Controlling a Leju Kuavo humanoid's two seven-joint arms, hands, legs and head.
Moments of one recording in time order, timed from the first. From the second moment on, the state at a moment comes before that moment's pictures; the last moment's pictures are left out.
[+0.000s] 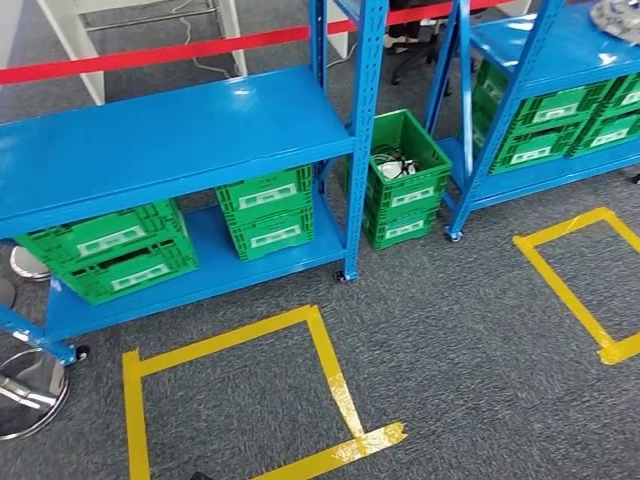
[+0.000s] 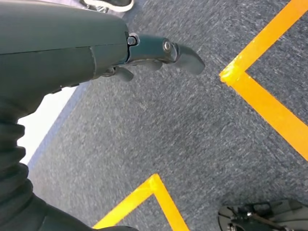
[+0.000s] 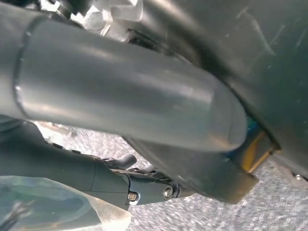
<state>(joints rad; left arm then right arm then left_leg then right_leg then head) -0.04 -0.14 -0.03 -0.18 -0.63 0.42 0.21 -0.03 0.20 -0.62 -0.18 1.40 0.18 0.11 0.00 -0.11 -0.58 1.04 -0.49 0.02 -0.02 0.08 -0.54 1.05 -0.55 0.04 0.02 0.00</state>
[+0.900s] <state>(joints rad) -0.04 -0.15 0.02 -0.18 -0.59 0.41 0.22 -0.04 0.20 -0.61 -0.19 1.36 0.16 0.13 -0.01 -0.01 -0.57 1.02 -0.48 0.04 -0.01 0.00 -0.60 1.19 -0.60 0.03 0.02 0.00</state>
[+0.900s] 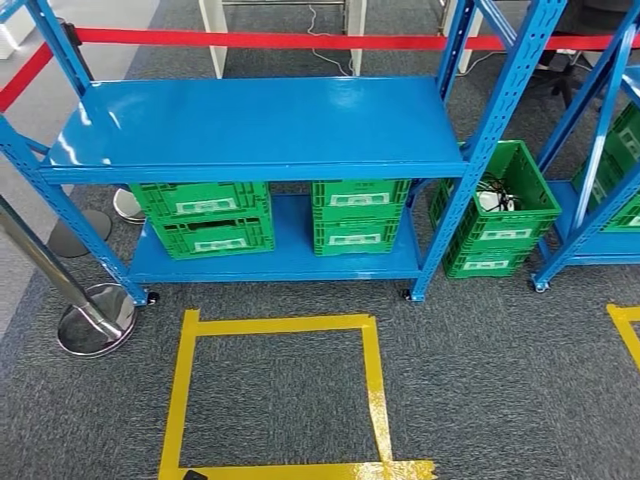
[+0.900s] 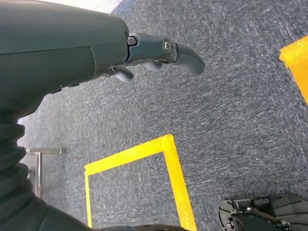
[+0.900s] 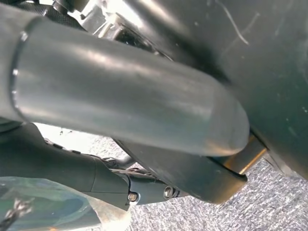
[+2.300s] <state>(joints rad) 0.10 -0.04 0.04 -0.35 -0.13 0.09 0.06 0.13 0.06 -0.18 -0.33 0.31 0.03 0.04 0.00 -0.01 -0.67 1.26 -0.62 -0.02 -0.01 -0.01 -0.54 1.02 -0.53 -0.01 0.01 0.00</state>
